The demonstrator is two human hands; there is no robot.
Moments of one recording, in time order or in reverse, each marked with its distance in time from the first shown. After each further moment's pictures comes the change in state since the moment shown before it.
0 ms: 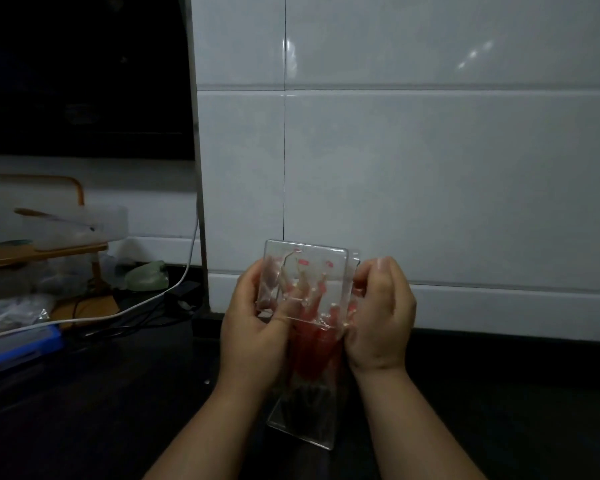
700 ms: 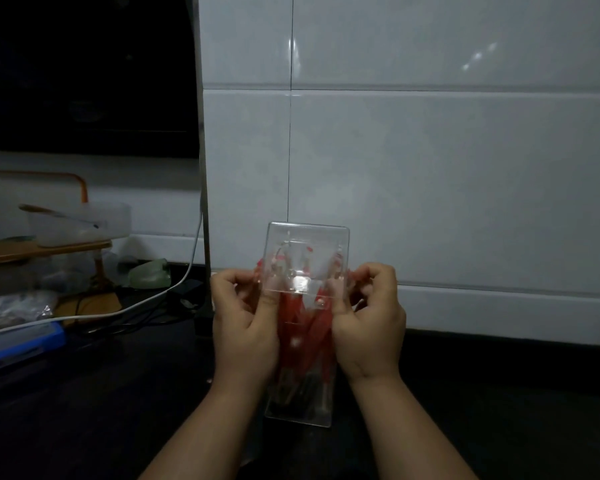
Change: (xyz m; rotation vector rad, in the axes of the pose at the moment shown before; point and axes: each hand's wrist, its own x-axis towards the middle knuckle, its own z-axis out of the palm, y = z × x) left_hand 0.003 0.005 -0.007 0.014 0.145 0.041; right_hand -0.009 0.022 -0.003 -0.365 -0.110 -0.158
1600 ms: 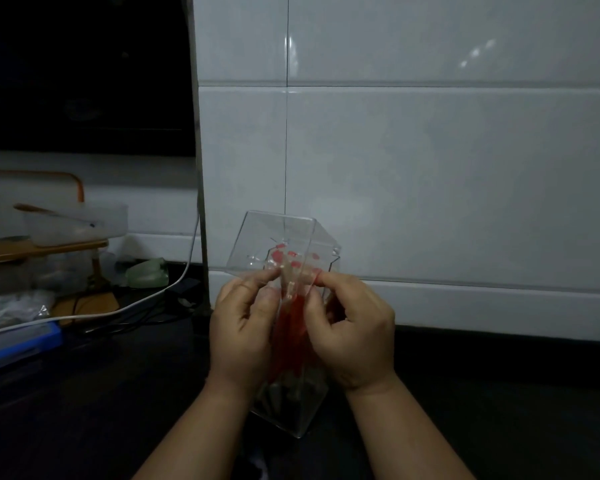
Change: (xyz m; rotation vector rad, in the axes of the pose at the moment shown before) left_hand 0.002 -0.008 -0.007 0.059 -0.105 0.074; right_hand -0.003 -0.011 -0.002 0.000 -0.059 -0.397
